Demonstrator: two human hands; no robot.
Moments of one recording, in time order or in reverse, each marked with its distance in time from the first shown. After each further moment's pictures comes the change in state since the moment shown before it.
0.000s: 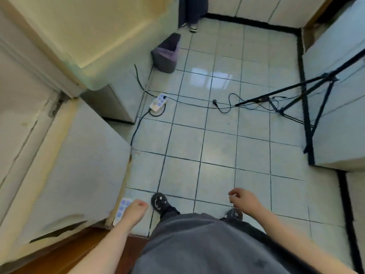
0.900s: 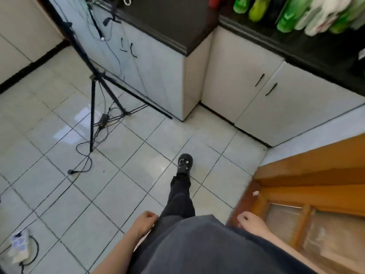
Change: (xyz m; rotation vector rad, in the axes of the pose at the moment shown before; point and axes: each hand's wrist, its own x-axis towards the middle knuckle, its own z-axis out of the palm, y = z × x) left_hand -0.086 0.396 0.486 1.073 -0.473 0.425; right_hand -0.069 0.501 -0.053 1.037 0.198 0.635
